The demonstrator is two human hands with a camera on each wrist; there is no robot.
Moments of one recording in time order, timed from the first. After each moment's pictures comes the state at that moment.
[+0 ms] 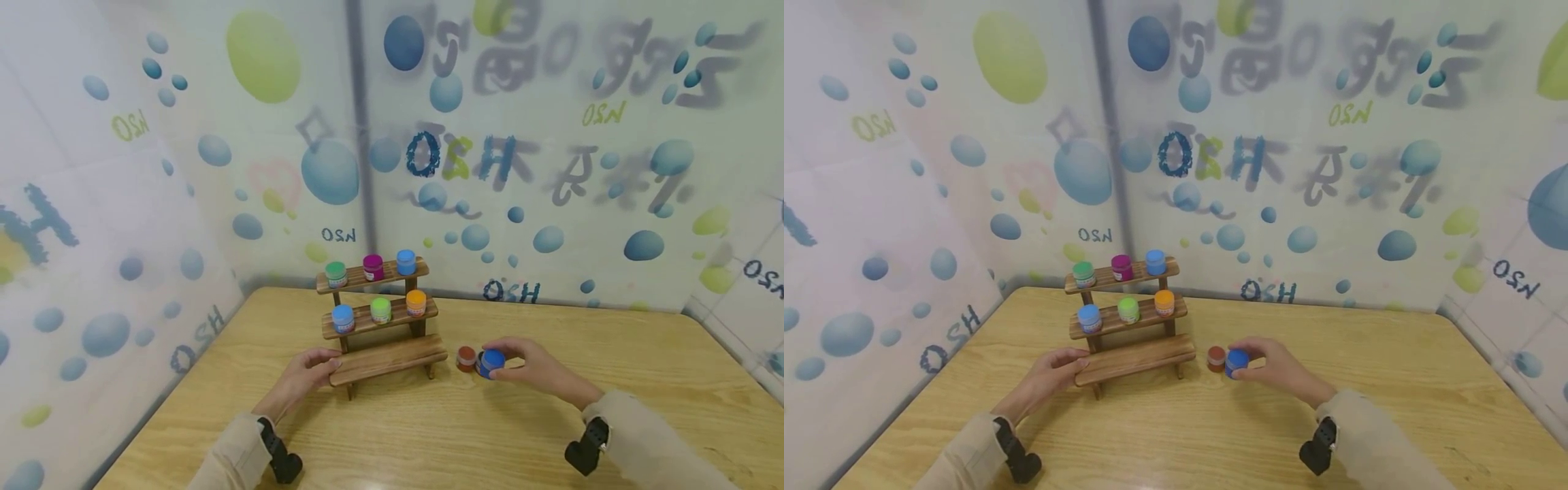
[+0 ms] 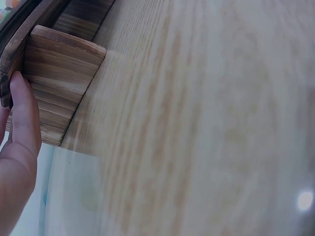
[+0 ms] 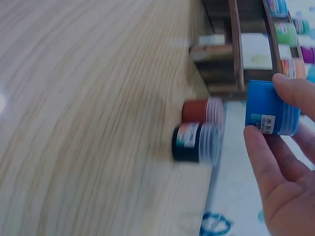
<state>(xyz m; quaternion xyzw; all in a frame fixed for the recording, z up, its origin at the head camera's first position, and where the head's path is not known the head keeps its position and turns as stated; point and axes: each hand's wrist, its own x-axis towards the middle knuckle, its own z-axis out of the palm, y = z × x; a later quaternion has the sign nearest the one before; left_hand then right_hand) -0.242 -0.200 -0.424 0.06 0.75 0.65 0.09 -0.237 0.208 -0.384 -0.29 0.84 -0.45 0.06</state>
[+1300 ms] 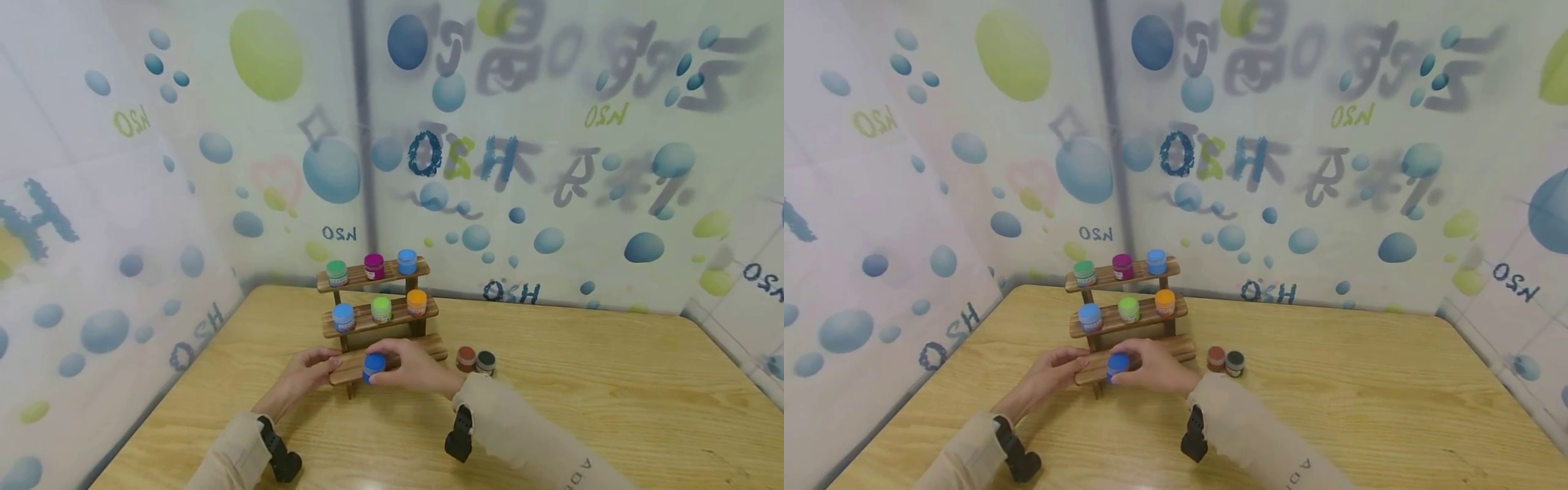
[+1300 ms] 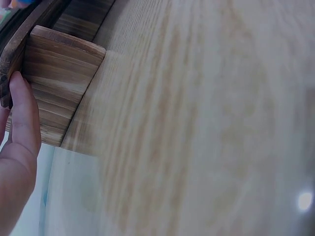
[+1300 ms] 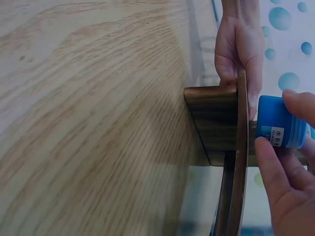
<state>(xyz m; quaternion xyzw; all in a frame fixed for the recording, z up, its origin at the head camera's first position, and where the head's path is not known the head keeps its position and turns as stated) -0.242 -0.201 -0.426 0.07 0.75 0.65 0.09 -0.246 0.039 -0.379 -0.36 0.81 -0.46 0.10</state>
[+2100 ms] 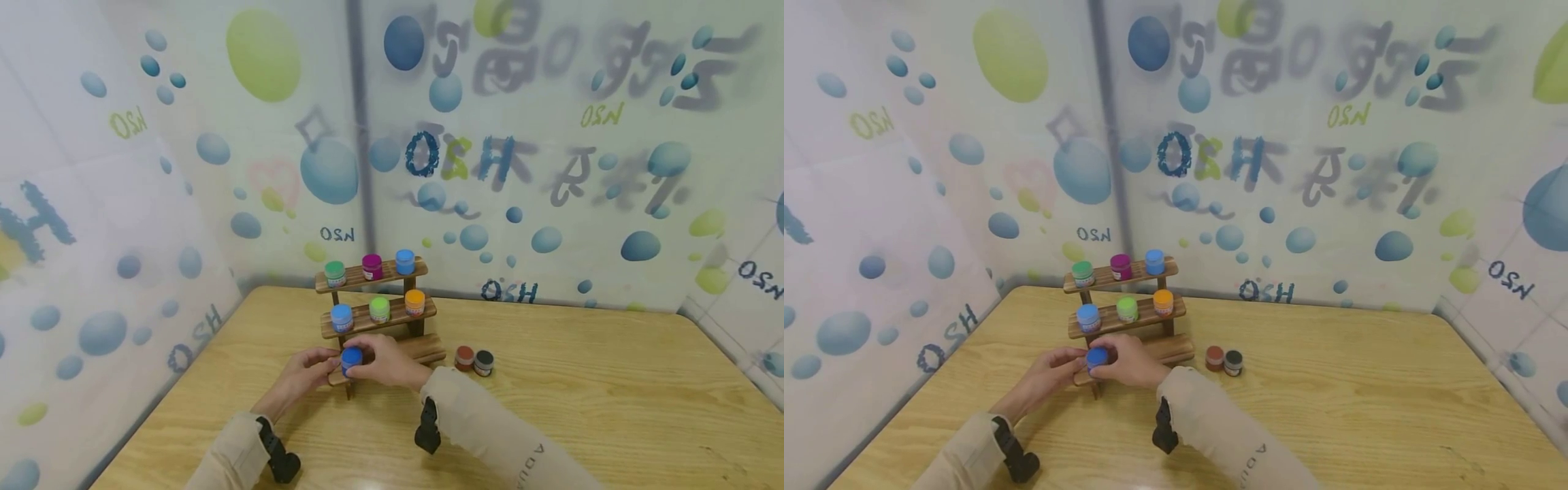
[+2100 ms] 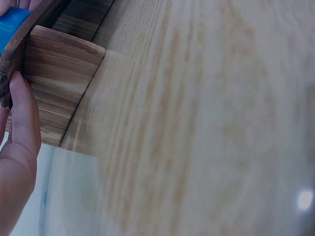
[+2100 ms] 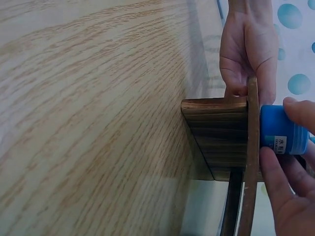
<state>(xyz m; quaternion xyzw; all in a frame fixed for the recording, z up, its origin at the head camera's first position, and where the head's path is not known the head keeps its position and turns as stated) -0.242 -0.202 -0.424 0.07 0.76 0.64 0.10 -0.257 0.000 -0.384 -0.33 0.82 -0.45 0.09</state>
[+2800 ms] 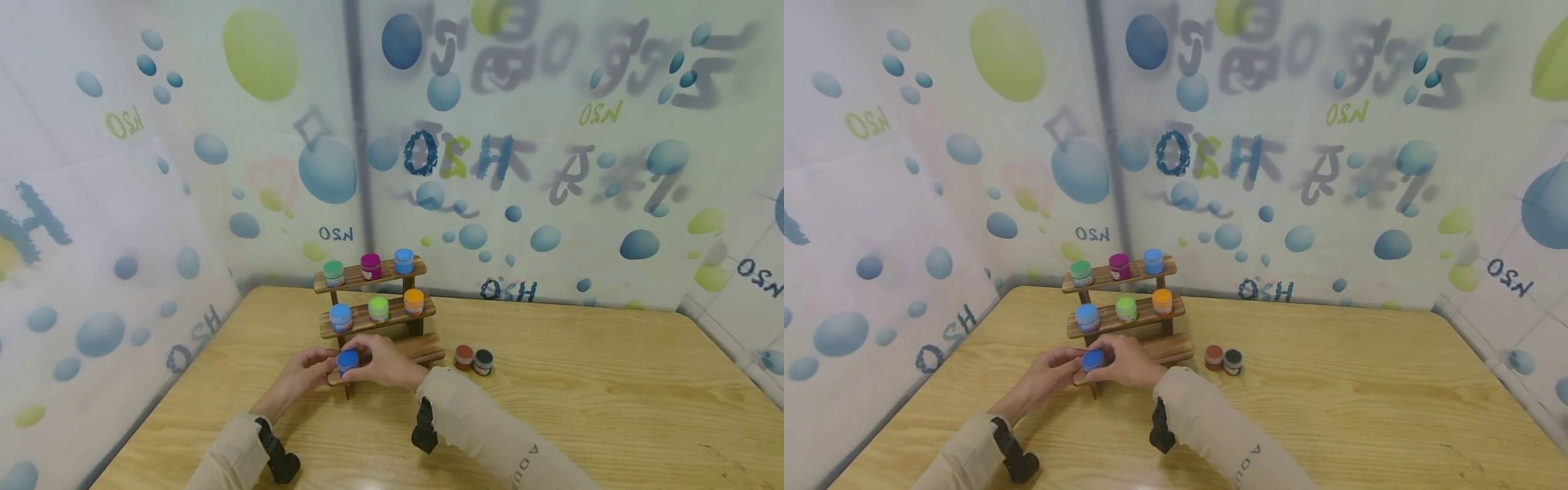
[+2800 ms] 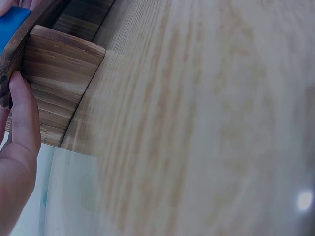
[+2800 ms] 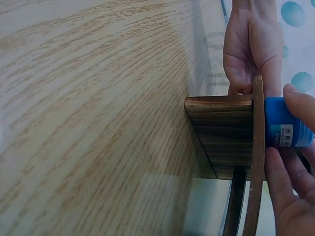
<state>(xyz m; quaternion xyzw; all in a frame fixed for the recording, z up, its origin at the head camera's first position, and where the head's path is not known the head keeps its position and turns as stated) -0.242 -0.203 -0.424 0.08 0.75 0.64 0.10 -0.255 -0.002 -0.385 -0.32 0.81 -0.48 0.10</state>
